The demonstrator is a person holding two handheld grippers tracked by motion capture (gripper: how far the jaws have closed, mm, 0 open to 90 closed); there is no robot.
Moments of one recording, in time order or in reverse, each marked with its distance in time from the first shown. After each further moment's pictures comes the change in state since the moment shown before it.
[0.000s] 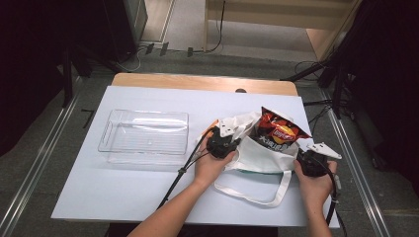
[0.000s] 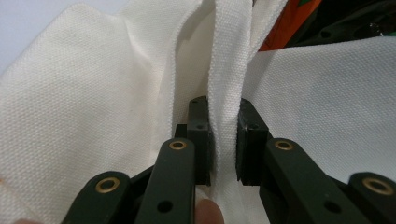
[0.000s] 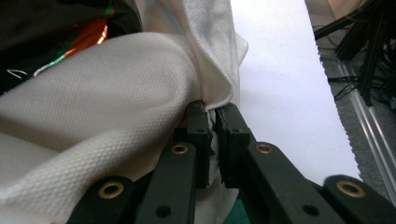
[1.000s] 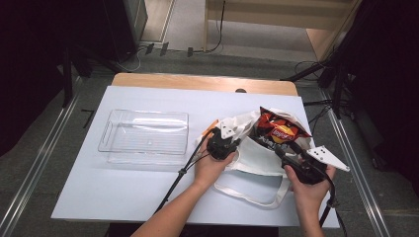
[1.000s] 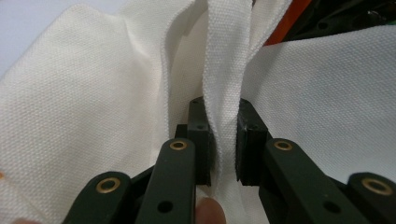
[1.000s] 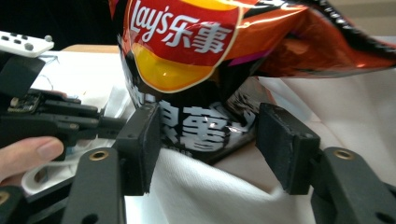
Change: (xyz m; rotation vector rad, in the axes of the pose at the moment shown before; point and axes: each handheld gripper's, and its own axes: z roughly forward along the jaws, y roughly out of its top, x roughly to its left) left arm -0.003 -0.001 0.000 0.003 0.018 0.015; right arm 0.043 0.020 -0.051 -0.259 0.261 0.027
